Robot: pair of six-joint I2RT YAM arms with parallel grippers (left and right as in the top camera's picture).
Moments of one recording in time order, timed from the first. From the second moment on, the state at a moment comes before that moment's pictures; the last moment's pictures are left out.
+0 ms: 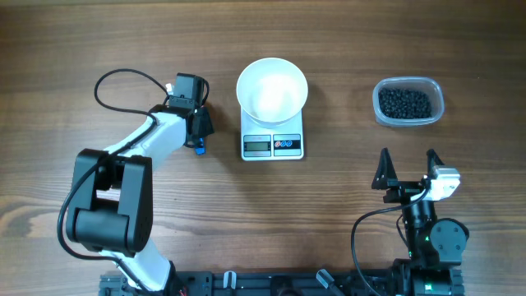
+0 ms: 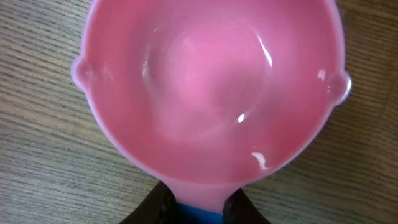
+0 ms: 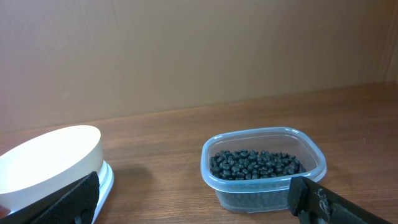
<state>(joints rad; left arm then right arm) -0.18 1.85 1.03 -0.39 -0.16 -0.44 -0.05 0.01 0.01 0.00 -0.08 0.16</state>
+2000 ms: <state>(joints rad) 0.20 1.62 1.28 -0.09 0.49 -1.10 -0.05 0.01 0.01 0.00 -0.08 0.16</state>
